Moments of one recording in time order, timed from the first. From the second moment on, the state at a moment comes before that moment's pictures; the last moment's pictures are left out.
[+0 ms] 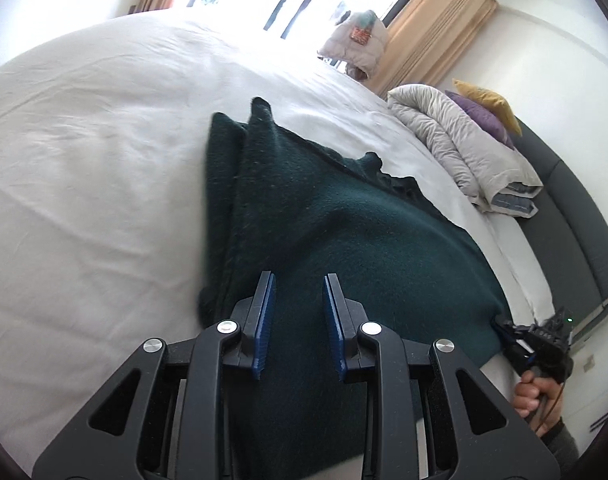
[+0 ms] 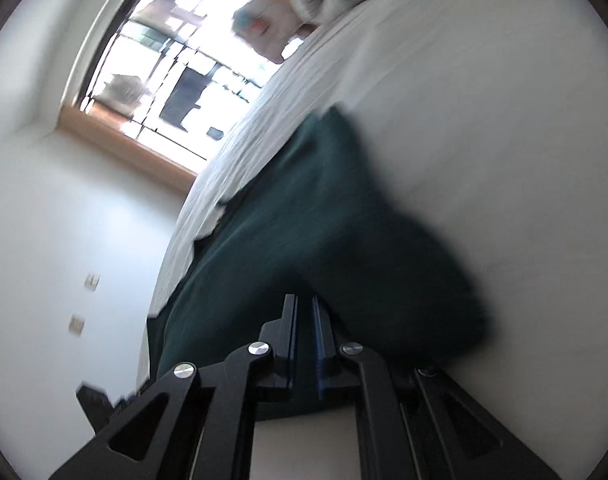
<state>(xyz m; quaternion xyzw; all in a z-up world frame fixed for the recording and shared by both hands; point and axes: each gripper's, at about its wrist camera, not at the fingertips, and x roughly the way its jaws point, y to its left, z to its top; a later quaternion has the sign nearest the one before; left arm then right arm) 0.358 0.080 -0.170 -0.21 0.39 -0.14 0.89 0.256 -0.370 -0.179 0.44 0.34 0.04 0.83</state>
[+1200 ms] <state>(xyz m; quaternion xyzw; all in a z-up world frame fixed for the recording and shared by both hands) 0.291 0.071 -0.160 -0.21 0.40 -0.09 0.89 0.203 -0.338 -0.150 0.45 0.28 0.06 0.85</state>
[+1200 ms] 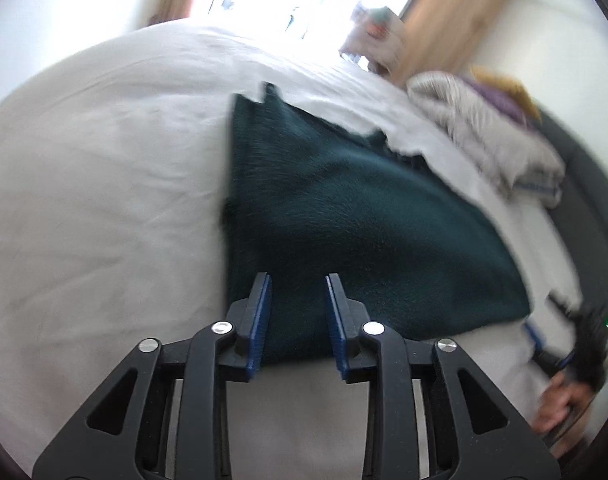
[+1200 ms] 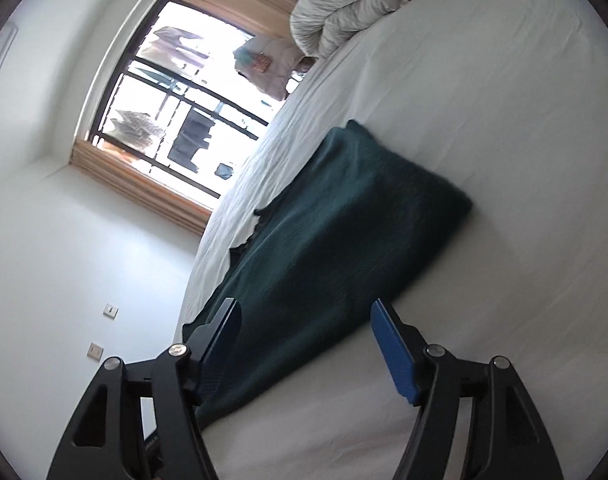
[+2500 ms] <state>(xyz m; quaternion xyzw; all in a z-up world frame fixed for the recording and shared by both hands) 0.324 0.087 -0.218 -0.60 0.31 -0.05 0.73 0.338 -0.204 -0.106 0.32 0.39 0.22 0.83</state>
